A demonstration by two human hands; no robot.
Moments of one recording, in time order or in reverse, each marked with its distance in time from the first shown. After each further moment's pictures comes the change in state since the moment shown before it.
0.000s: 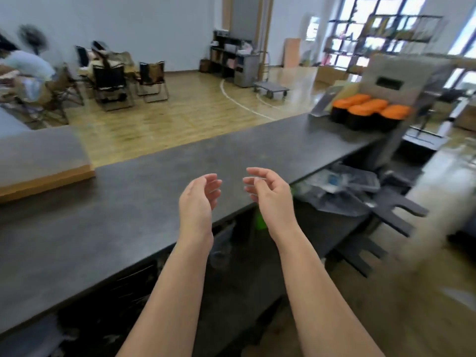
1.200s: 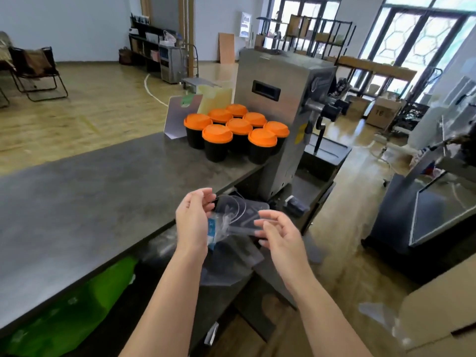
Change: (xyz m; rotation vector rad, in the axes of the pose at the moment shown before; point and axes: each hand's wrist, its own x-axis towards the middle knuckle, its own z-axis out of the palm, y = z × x) left_hand 0.123 -0.188 0.576 0.020 -0.162 -0.078; right_hand 0.299 0.109 -0.487 -0.156 0.215 0.147
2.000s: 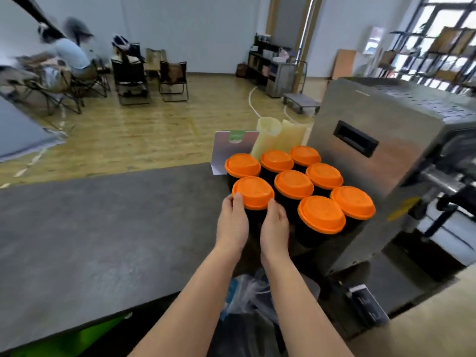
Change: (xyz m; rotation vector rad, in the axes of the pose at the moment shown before) left_hand 0.178 0.009 0.117 0.198 0.258 0.034; right_hand 0.275 -0.015 0.101 0.273 -0.241 0.171
